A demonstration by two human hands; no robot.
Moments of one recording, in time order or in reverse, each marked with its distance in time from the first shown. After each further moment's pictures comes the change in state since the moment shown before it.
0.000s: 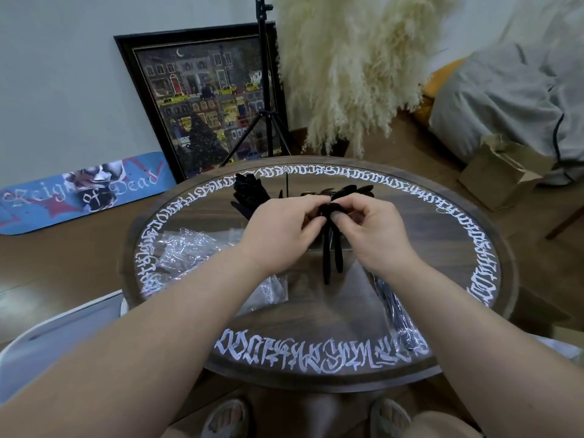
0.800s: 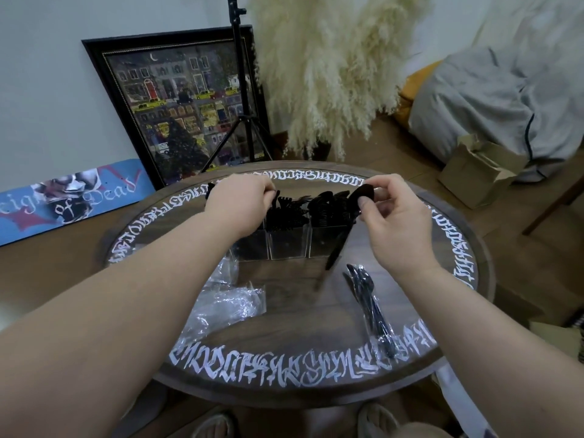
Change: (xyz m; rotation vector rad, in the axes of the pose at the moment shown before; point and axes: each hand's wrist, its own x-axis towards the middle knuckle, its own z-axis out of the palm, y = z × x) left_hand 0.060 -0.034 -0.004 0.388 -0.140 -0.236; right_hand 0.005 0.018 -0.044 -0.031 0.318 -0.014
